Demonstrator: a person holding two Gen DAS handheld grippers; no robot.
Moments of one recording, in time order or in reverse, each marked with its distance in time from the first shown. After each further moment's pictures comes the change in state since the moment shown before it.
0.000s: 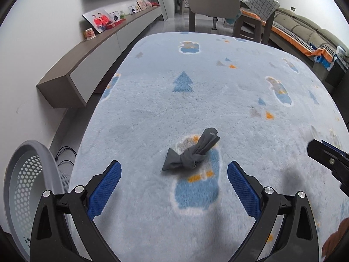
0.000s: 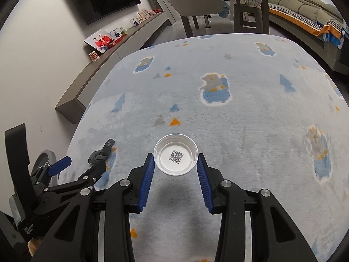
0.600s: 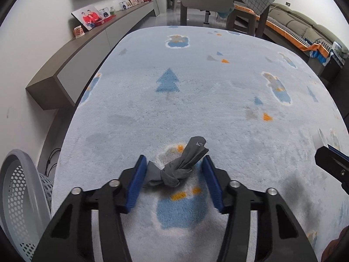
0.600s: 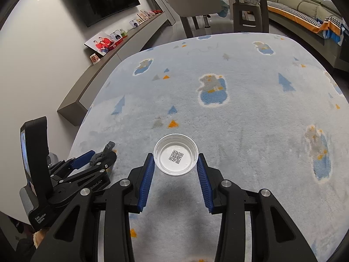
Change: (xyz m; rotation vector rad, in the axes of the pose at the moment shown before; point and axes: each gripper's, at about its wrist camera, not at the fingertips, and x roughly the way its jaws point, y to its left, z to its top) left arm 0.015 -0.014 0.008 0.035 0.029 -0.056; right arm -0.002 -0.005 0.001 0.013 -0.002 0.015
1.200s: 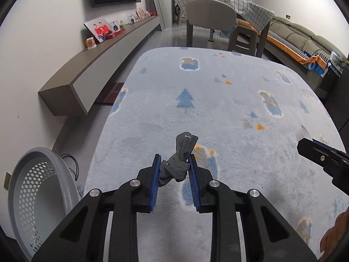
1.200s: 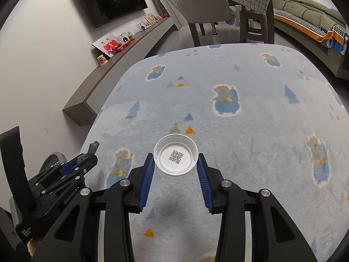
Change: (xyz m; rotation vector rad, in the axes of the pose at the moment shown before) left arm -0.058 0.027 -0.009 -0.028 -0.112 0.028; right arm -0.016 0.029 0.003 -0.042 -0.034 0.018
